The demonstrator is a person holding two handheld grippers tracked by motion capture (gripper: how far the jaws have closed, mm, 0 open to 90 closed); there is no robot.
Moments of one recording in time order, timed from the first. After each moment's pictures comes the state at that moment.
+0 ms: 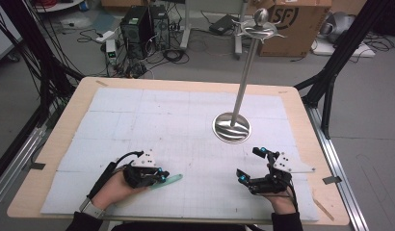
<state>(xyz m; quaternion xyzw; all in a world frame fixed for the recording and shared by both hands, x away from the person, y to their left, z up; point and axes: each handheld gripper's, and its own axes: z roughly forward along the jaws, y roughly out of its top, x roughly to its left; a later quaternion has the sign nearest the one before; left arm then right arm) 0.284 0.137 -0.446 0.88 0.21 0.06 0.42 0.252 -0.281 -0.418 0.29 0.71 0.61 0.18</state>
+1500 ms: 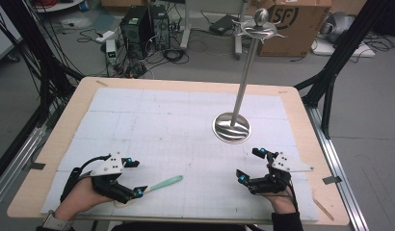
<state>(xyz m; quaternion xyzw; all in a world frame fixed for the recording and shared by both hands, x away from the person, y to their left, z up) 0.253 0.199 -0.420 0.85 0.20 0.09 0.47 0.255 -0.281 -0.421 0.29 0.72 0.60 0.18</state>
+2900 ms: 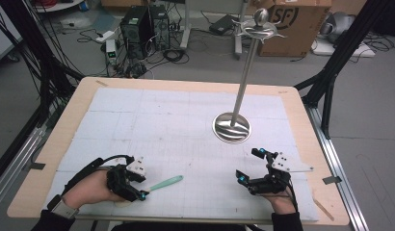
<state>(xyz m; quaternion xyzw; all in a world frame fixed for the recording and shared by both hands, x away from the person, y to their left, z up) 0.265 0.162 -0.417 0.95 0.19 0.03 0.25 0.253 -0.279 -0.421 0.29 0.72 0.61 0.17</state>
